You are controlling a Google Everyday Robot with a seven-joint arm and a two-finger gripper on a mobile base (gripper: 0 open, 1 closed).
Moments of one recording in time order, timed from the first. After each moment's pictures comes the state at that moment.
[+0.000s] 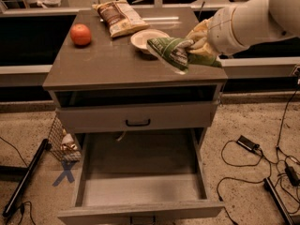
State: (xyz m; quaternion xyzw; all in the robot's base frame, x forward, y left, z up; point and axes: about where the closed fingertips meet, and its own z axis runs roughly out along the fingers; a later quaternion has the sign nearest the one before) arm 0.609 -0.119 0.956 -0.67 0.59 -0.08 0.44
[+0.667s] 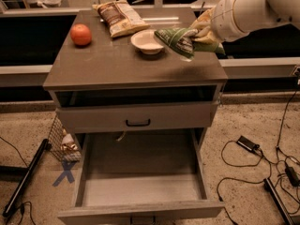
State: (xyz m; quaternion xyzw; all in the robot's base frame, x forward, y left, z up) arm 0.672 -0.141 0.958 -0.69 0.56 -0.10 0.45
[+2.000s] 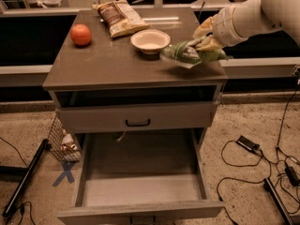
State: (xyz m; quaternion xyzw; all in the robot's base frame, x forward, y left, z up) arm 0.707 -0.165 0.922 -0.70 0.56 -0.10 0.43
